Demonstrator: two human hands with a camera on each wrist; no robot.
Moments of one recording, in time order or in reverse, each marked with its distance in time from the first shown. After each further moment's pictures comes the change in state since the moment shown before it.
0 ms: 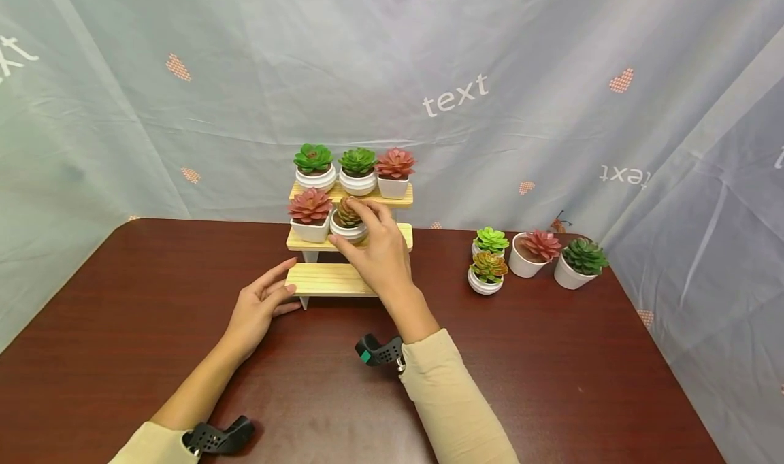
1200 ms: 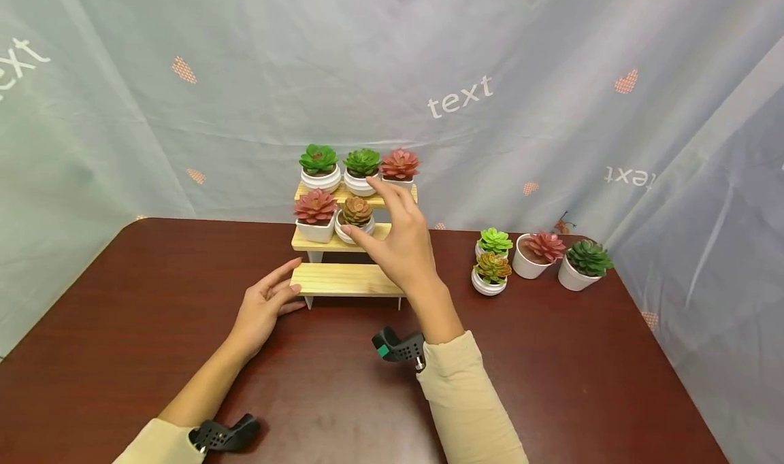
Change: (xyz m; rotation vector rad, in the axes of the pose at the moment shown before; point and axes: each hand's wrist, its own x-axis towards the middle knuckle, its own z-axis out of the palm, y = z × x) left_hand -0.001 0.001 0.000 -0.025 0.005 -0.009; right_hand 0.010 -0.013 -0.042 0.116 0.046 -0.103
